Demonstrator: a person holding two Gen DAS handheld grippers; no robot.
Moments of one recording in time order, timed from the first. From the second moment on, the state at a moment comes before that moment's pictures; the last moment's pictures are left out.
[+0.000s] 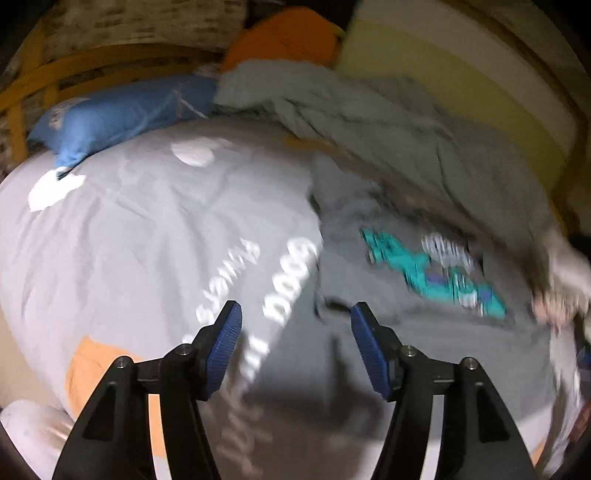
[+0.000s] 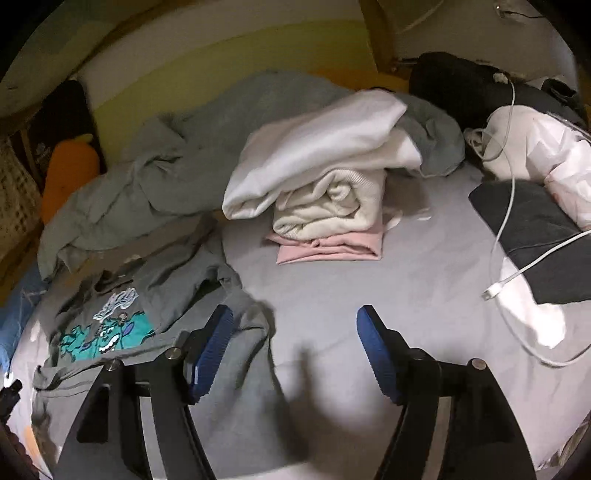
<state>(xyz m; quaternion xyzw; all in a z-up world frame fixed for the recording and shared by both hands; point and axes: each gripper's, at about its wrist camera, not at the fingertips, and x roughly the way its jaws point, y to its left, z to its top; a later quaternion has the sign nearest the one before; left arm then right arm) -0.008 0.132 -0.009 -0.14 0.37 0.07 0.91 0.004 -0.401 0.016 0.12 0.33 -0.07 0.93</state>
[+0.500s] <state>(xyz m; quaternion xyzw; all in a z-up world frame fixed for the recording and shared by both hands) -0.051 0.109 0.009 -0.05 0.34 0.09 0.94 -0.045 -0.372 -0.007 0.05 0.36 0.01 0.93</state>
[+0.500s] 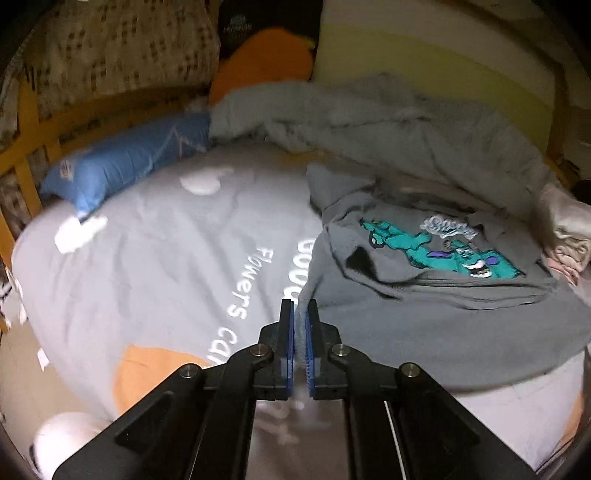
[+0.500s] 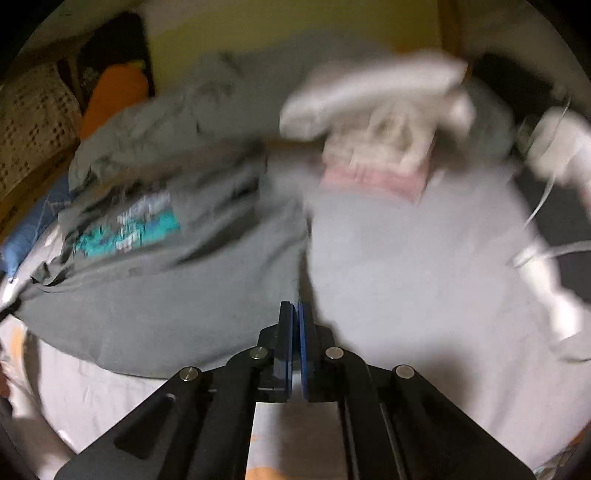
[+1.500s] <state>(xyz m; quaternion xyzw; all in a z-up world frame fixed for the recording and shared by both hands) 0.028 0.083 -0.040 -0.08 0.51 -0.09 0.85 0.023 -0.328 -0.036 0.03 0.52 0.11 0.85</state>
